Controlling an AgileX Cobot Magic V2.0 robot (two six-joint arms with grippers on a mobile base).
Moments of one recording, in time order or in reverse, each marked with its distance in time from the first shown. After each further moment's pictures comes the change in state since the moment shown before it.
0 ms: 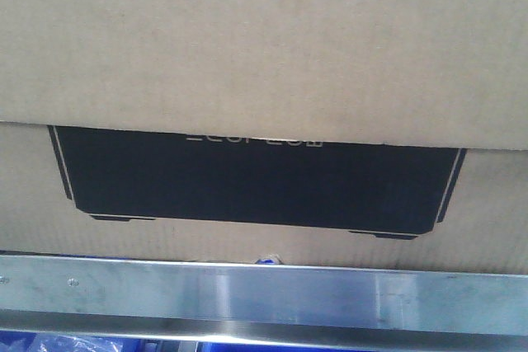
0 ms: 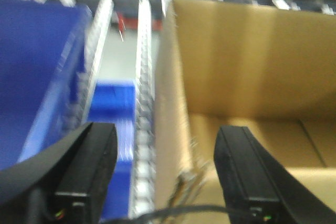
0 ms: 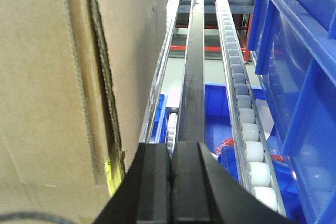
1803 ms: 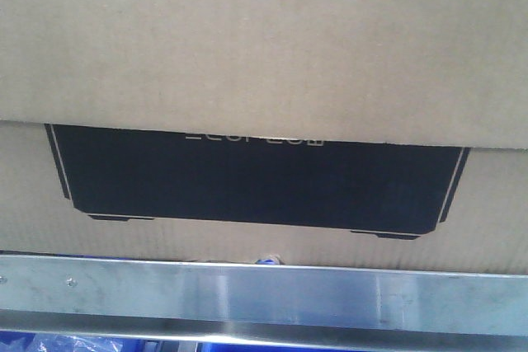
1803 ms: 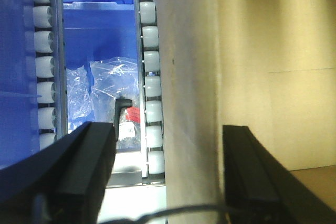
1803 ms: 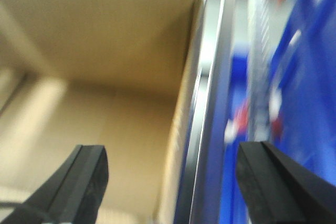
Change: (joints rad) left arm -0.012 0.781 -0.545 0.065 0.488 0.000; right arm 0.000 0.649 -0.985 0.010 0.723 0.000
